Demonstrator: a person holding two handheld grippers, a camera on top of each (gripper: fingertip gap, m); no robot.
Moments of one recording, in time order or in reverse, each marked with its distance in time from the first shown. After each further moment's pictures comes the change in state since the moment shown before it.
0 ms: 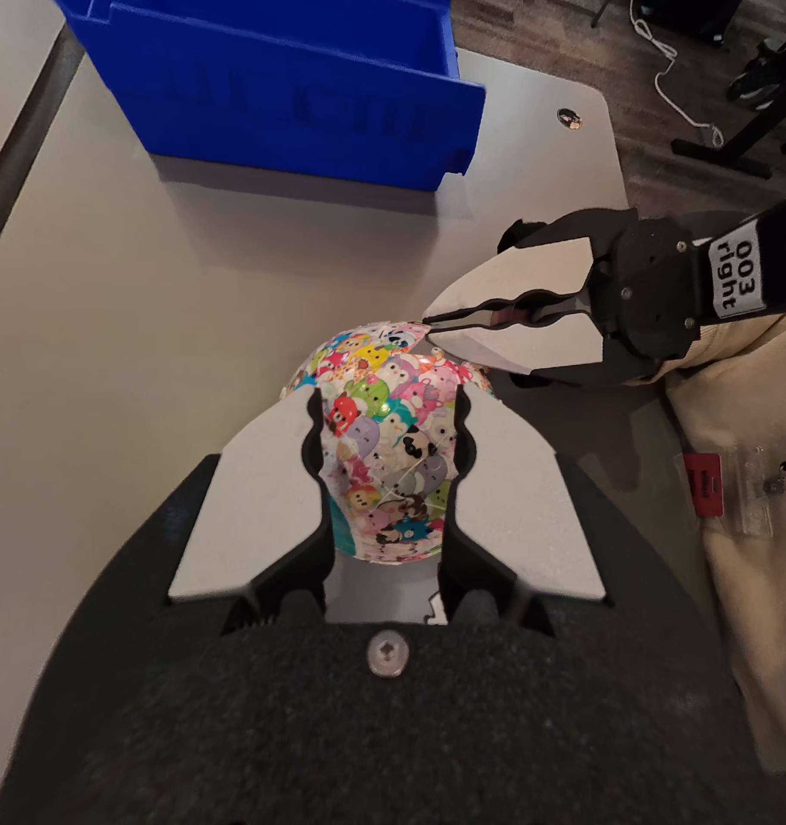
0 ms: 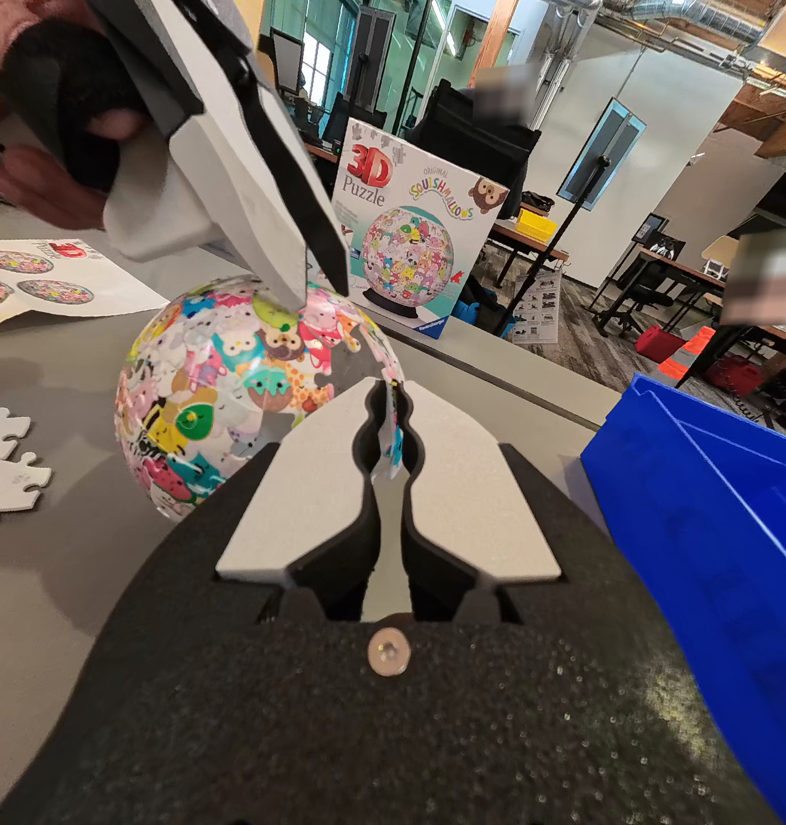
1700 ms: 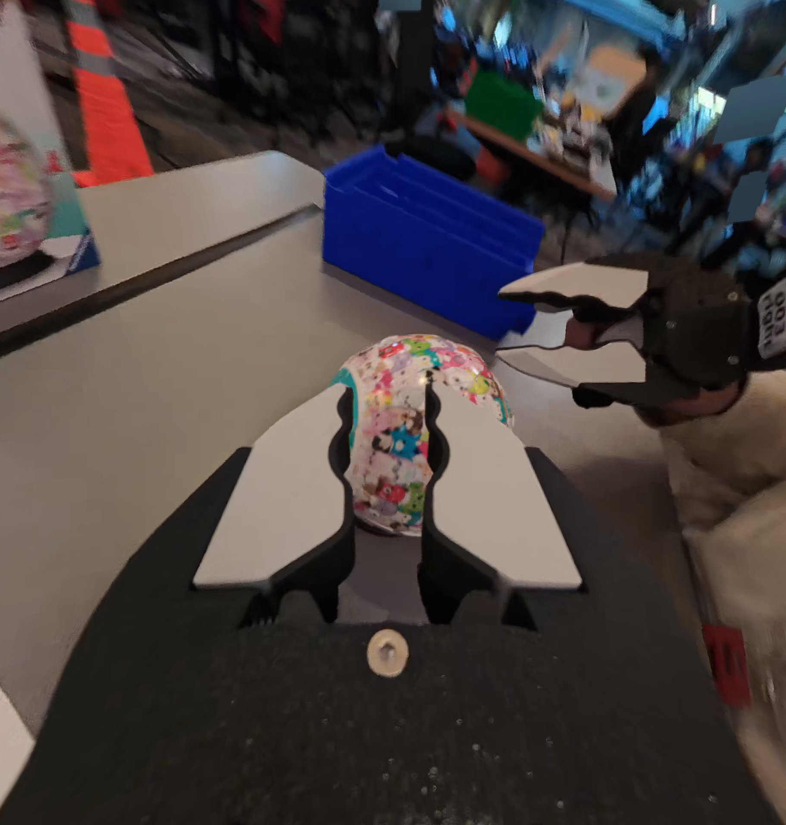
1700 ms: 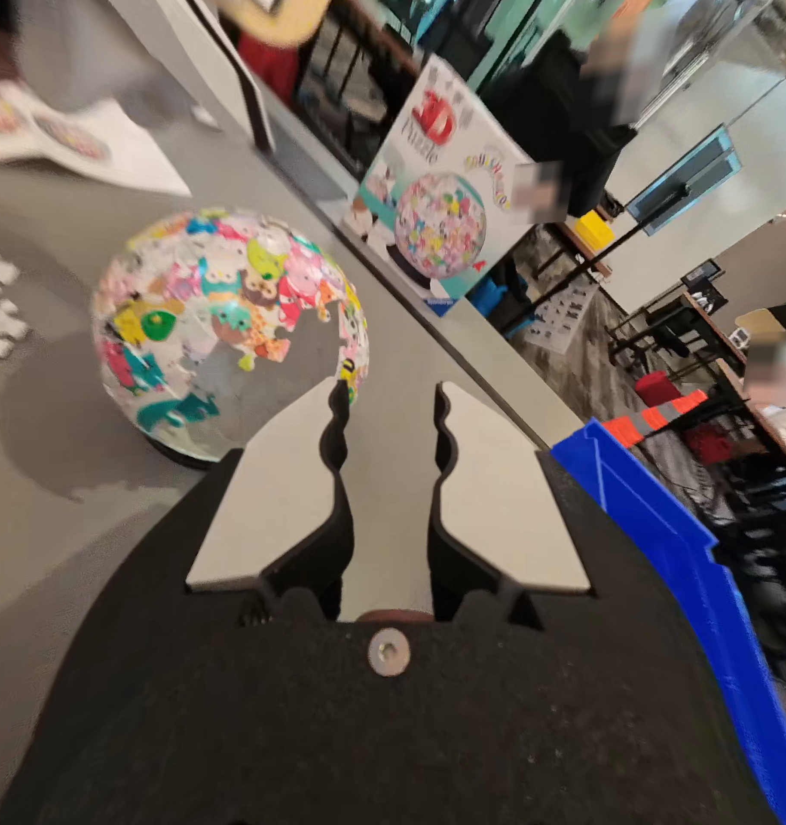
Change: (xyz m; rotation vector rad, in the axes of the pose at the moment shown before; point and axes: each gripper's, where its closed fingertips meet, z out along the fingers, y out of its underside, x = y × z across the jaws) left arm -0.010 0.021 -0.057 0.479 -0.265 -0.256; right arm 0.021 -0.008 -0.014 -0.145 -0.162 -0.313
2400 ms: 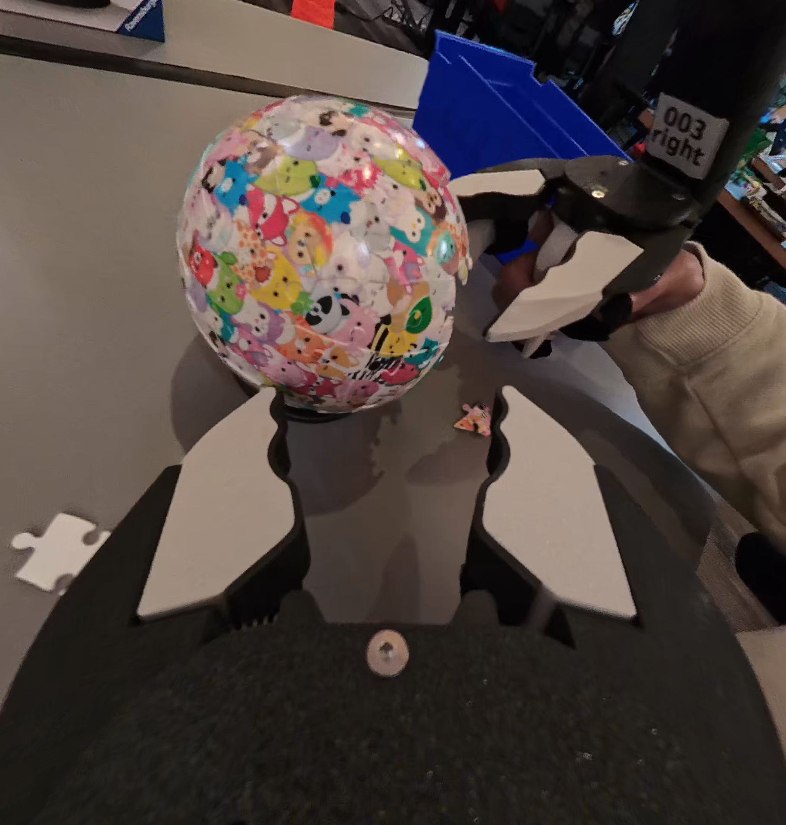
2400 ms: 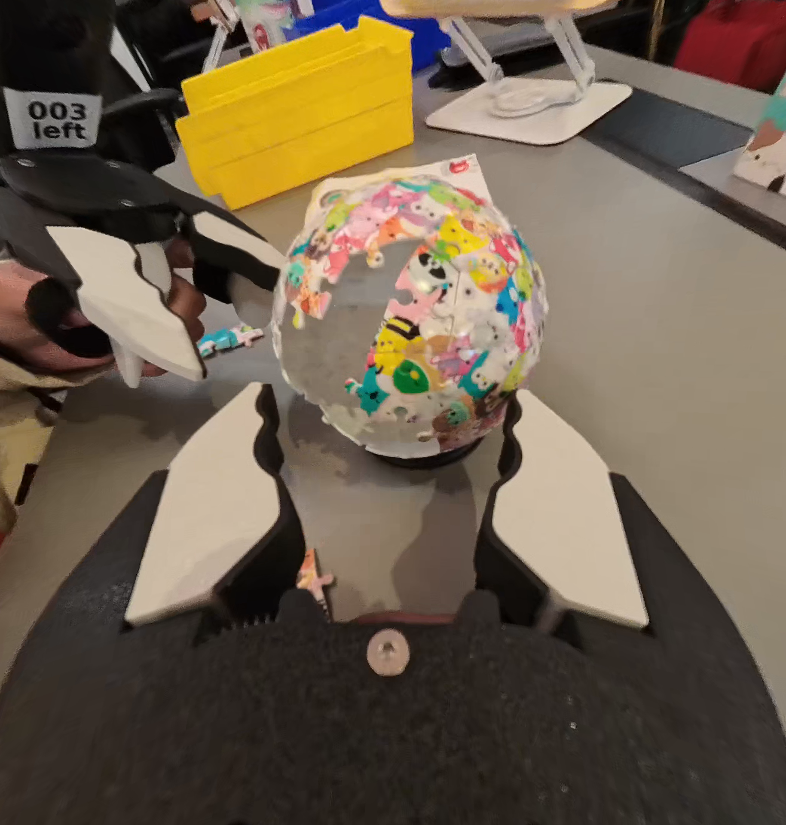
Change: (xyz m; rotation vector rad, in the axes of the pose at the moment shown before) left arm 0.060 0.088 0.028 0.000 -0.395 -0.288; right arm -0.052 0.020 0.022 0.126 -0.992 0.429
